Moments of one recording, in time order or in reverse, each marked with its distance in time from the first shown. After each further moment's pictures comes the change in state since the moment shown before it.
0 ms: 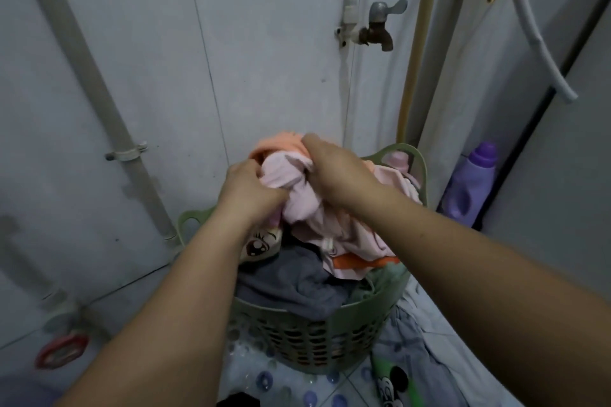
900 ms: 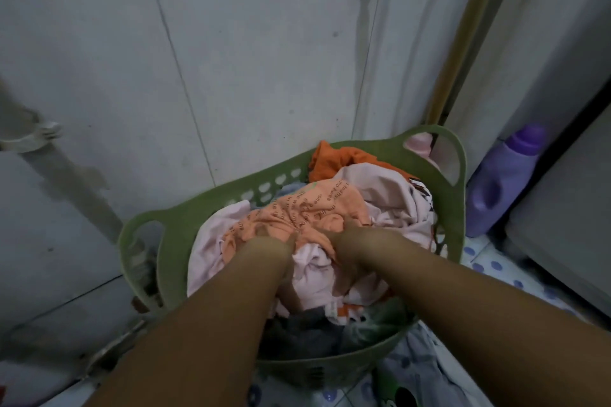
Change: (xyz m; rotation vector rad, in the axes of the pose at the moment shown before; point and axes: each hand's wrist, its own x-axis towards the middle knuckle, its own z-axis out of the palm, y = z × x) left_hand 0.047 -0.059 0.096 1.097 -0.873 -0.176; right_hand 0.008 0.069 0.088 -0.349 -0.979 0.180
